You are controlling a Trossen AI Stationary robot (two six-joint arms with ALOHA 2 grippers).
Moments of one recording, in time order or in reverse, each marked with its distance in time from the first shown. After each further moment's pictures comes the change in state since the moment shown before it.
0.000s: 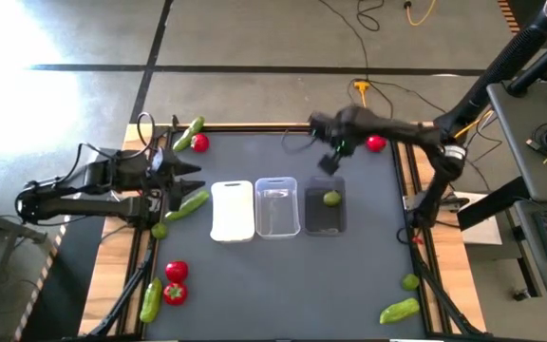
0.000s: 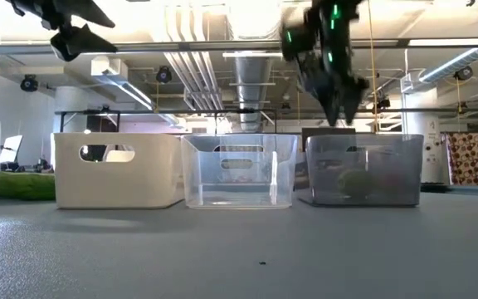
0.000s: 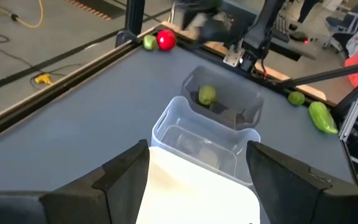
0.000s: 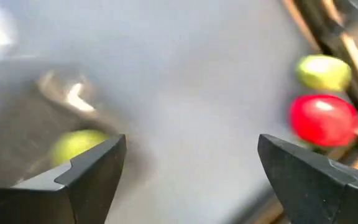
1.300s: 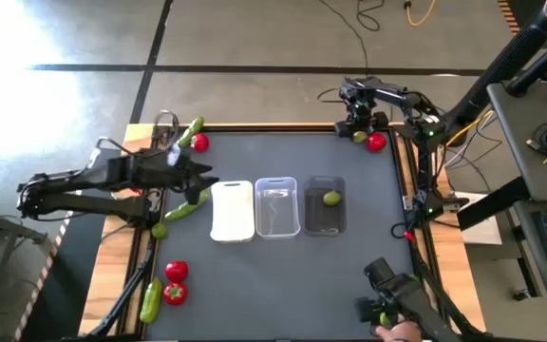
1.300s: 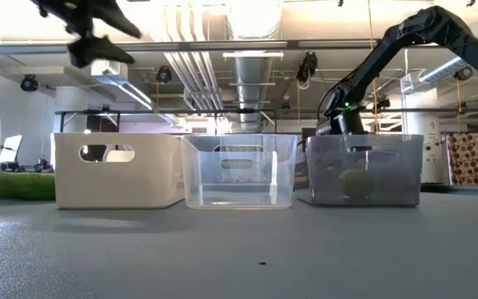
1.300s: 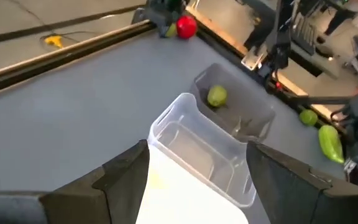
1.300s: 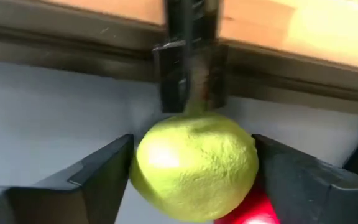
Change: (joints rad) left arm 0.001 0.165 0.062 0.031 -0.050 -0.213; right arm -0.567 0.388 0.057 0.187 -0.161 0.007
